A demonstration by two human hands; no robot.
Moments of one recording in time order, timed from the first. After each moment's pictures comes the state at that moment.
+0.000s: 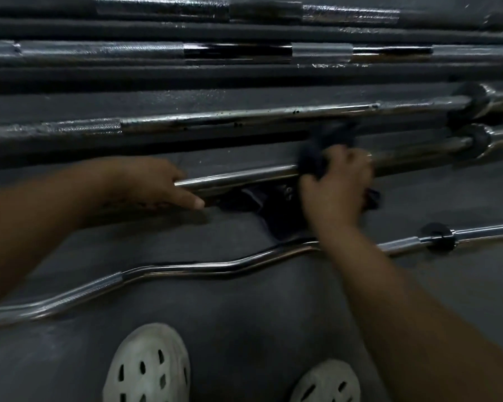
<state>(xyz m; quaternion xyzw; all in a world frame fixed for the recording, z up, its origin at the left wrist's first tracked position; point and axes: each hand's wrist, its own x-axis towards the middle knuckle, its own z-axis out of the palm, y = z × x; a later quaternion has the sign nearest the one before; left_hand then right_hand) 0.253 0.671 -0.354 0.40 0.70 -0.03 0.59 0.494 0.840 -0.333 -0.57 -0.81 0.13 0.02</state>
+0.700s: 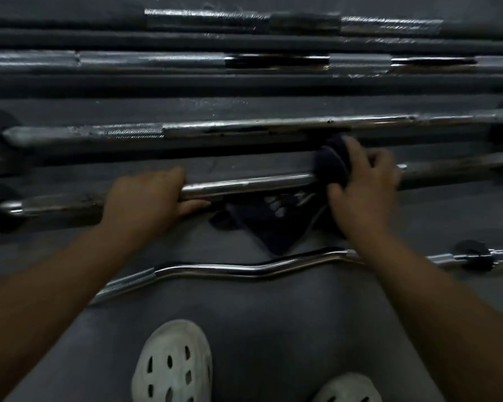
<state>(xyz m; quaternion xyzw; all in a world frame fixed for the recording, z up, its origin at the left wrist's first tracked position) 0.278 0.601 -0.356 0.47 0.87 -0.02 0.15 0.487 0.844 -0.337 -0.48 -0.86 0.17 0.03</state>
